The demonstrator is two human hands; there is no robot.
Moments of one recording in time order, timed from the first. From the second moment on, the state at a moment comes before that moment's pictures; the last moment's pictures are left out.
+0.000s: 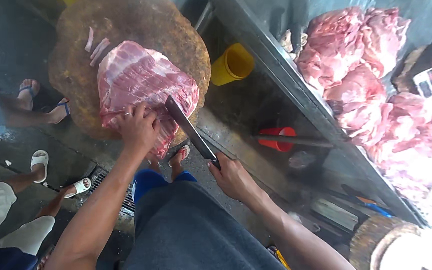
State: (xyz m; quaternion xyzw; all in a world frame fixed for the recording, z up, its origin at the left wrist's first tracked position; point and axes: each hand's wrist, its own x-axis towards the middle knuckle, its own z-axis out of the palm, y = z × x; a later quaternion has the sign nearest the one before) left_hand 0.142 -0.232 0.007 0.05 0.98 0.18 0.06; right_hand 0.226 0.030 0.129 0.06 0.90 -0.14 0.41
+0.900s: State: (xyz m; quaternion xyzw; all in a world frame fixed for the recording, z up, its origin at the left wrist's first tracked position) left_hand 0.122 -0.228 0.006 0.15 0.97 0.15 0.10; right_hand 0.228 0.049 0.133 0.06 0.93 -0.13 0.33
